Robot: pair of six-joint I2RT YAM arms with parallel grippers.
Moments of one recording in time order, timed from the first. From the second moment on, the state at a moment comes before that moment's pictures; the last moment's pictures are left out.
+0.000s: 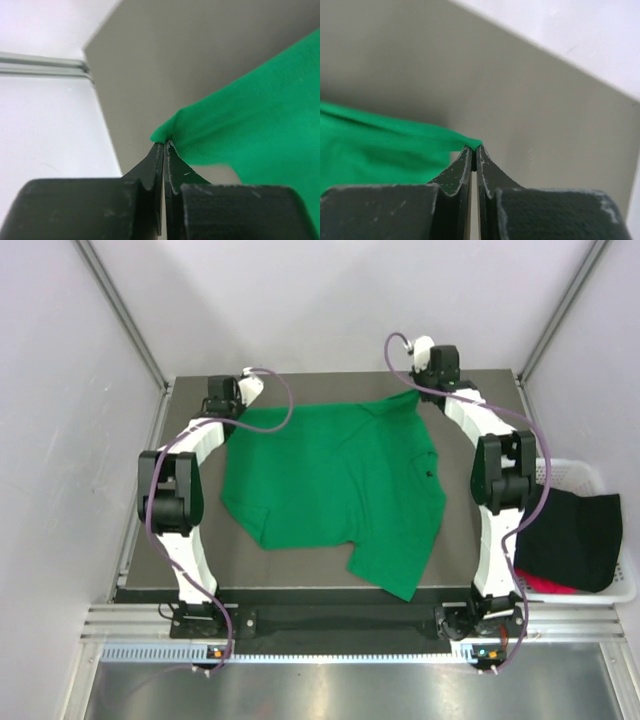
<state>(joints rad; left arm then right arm) -0.06 1.98 1.46 -0.04 -0.20 0.73 0.16 2.20 1.89 -0.23 0.03 -0.36</state>
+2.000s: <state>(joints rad) -0.06 1.63 0.97 -0.19 -0.09 0.68 0.19 1.53 1.16 -0.48 -0.16 -0.26</state>
